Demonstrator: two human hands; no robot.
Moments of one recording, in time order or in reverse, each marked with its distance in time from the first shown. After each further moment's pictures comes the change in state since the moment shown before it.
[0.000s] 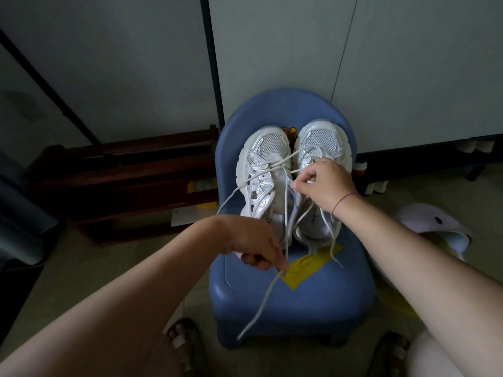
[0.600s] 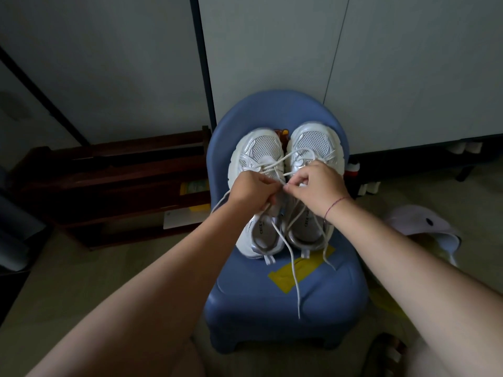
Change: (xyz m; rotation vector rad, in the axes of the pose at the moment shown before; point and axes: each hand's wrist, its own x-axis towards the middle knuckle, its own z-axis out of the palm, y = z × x) left_hand 0.057 0.017 -0.034 -0.410 0.923 0.102; right_hand 0.001 0.004 0.003 0.017 0.018 -0.021
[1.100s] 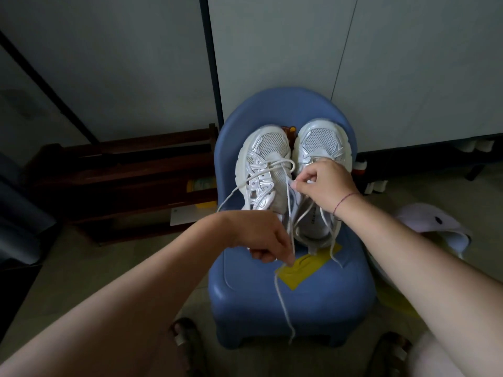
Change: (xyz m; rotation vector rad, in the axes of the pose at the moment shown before) left_hand -0.056 -0.002 -0.026 0.391 -0.861 0.024; right_hand 0.002 0.003 0.001 0.025 -0.017 0.023
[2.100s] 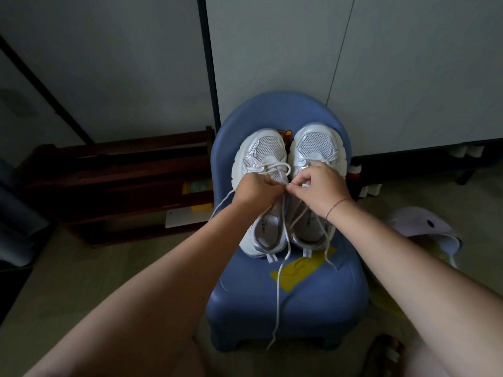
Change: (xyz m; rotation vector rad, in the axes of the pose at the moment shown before) left_hand 0.057 0.002 -0.023 -0.346 0.911 -0.038; right_hand -0.003 -0.003 0.002 -0.057 0.021 0.003
